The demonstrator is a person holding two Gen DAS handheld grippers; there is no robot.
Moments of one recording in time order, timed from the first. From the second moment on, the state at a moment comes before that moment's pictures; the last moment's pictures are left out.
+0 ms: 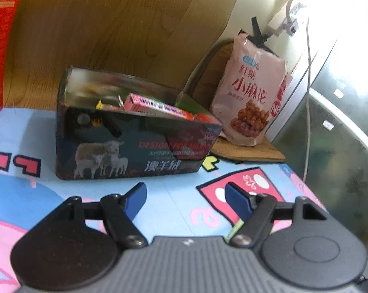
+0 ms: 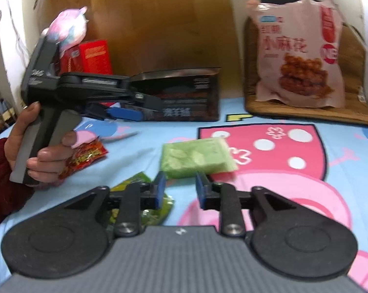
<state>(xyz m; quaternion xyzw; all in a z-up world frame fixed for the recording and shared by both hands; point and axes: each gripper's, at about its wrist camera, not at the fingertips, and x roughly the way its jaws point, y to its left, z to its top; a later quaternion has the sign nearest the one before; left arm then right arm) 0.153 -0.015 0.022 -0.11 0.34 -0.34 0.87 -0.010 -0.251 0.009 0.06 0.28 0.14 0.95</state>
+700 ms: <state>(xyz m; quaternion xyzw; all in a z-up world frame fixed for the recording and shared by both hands) 0.128 -0.076 0.003 -0.11 0.44 -0.37 0.81 0.047 -0.272 -0.011 0.01 0.31 0.22 0.92</state>
